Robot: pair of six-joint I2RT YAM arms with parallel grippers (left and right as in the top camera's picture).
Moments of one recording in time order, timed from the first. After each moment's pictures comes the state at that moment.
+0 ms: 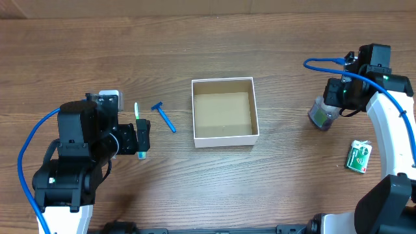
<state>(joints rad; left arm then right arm) -0.02 0.95 1.09 -1.00 0.15 -0.10 -0.19 1.60 1.32 -0.91 -0.10 0.02</state>
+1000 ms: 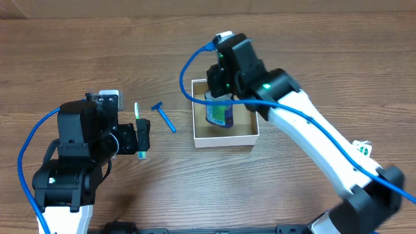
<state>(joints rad) -0.02 0.95 1.09 -0.99 0.15 -0.10 0.60 1.74 1.58 -0.66 0.02 0.27</state>
